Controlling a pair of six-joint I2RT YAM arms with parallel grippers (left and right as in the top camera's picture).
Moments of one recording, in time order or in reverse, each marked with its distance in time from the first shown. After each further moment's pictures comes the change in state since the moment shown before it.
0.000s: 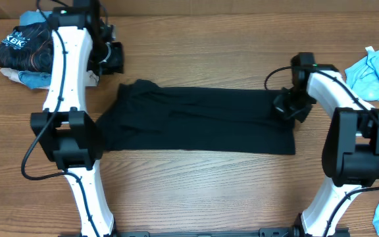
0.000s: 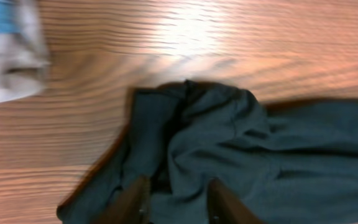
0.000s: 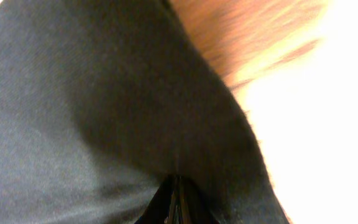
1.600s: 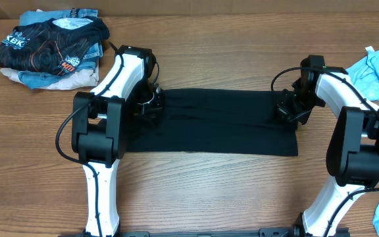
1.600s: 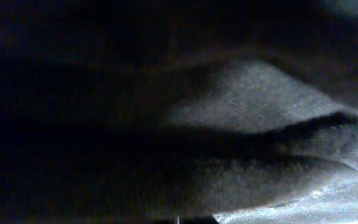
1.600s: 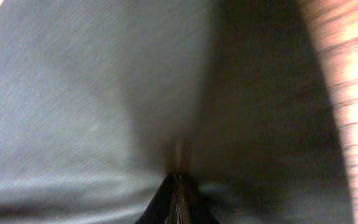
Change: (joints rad) left arm -0.193 0.076 -0.455 0.062 0.042 -0.146; right arm -0.048 0.000 -0.020 0.000 -0.204 -0.145
